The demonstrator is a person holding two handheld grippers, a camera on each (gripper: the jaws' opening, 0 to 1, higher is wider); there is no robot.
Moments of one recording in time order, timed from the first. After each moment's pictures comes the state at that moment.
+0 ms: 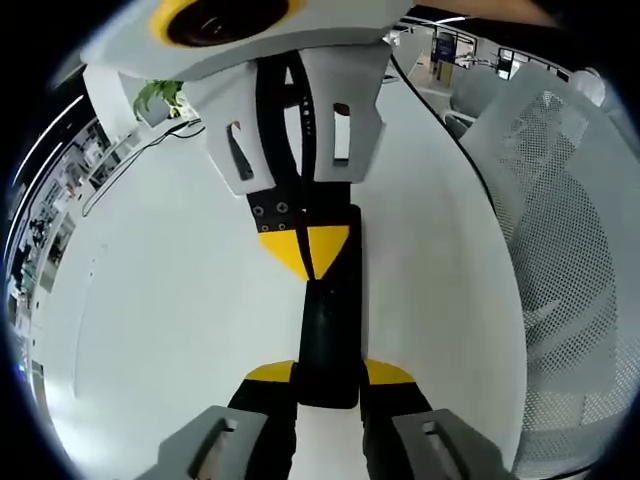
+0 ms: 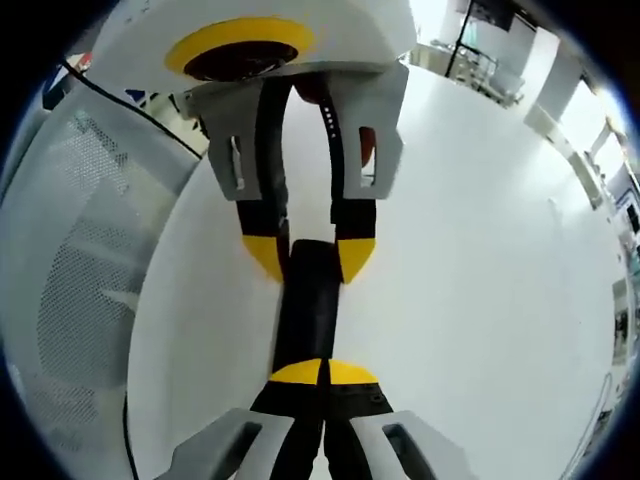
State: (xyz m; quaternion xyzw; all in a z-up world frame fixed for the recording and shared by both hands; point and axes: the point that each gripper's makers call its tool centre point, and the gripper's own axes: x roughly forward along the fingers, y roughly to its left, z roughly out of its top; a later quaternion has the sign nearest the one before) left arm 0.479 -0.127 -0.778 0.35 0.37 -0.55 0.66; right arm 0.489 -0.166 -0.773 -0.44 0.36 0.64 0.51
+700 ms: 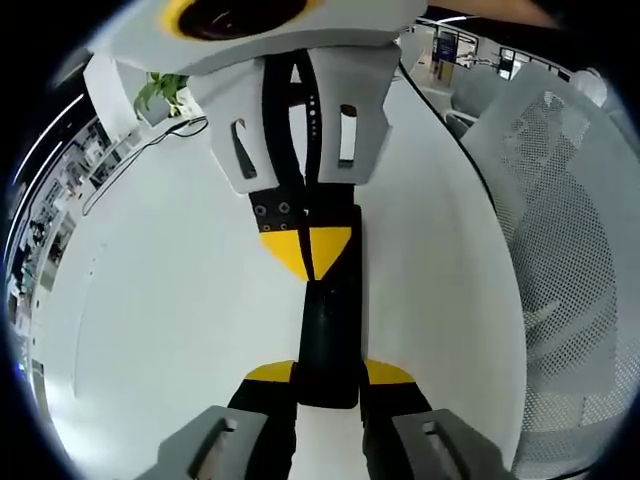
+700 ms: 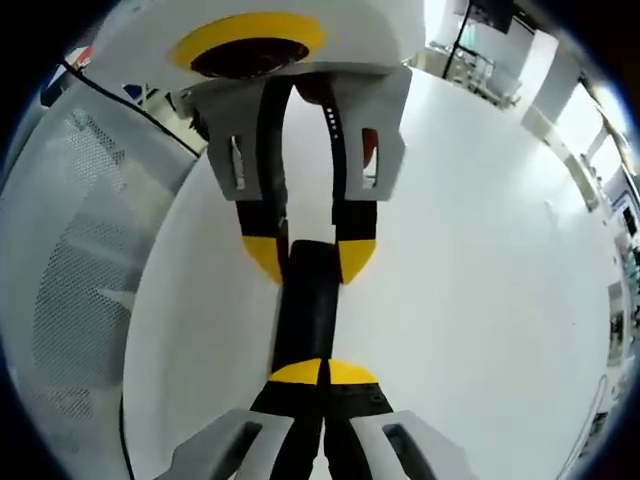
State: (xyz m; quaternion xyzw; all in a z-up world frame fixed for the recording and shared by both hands) left arm 0.479 -0.127 -0.778 0.36 0.37 -0.55 0.66; right arm 0.488 -0.166 -0.772 -0.45 0.35 0.64 0.52
